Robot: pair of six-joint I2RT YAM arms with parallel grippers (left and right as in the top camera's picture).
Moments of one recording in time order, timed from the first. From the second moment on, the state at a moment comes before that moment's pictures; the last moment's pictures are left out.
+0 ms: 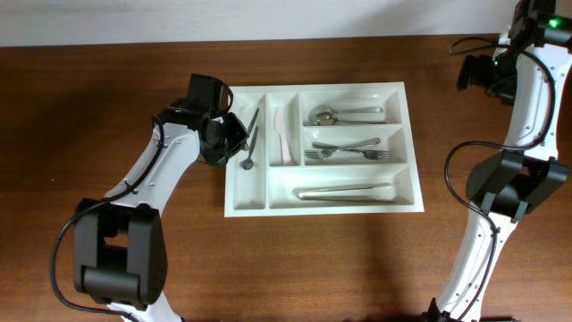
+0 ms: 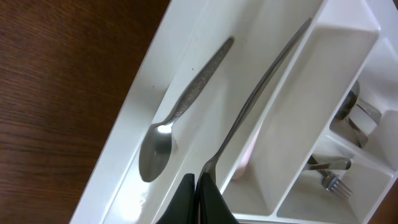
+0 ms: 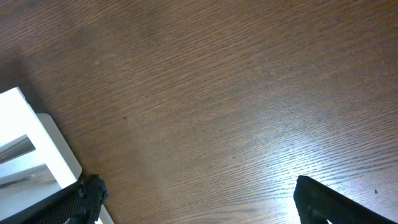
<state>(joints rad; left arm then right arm) -0.21 1.87 1.38 -0.70 0.26 -0.79 -0.32 2.52 2.73 -1.55 -0.01 0.07</state>
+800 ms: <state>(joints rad) -0.07 1.83 1.41 -0.51 0.24 -0.58 -0.32 2.52 2.73 -1.55 -0.01 0.07</state>
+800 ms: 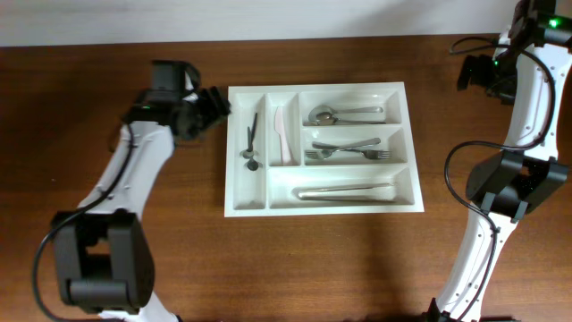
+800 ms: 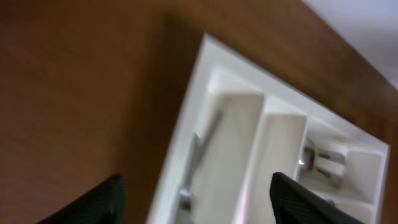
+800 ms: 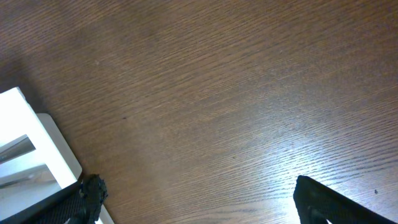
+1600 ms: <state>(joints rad) 0.16 1.77 1.43 -0.65 -0.33 0.01 -0.32 2.52 2.73 -1.55 -0.01 0.07</state>
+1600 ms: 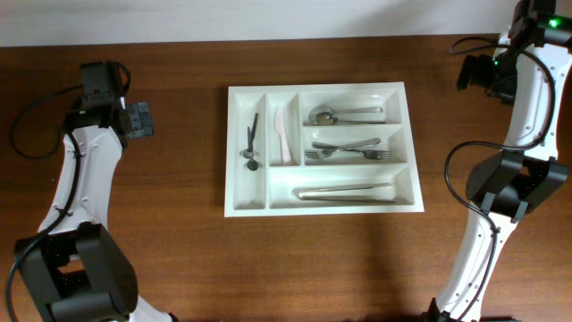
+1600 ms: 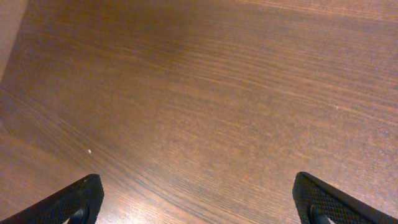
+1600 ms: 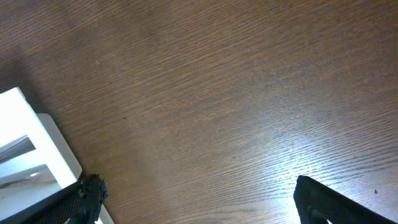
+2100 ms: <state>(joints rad) 0.16 1.77 1.43 -0.68 -0.33 0.01 -0.31 2.42 2.73 -1.55 -0.01 0.07</state>
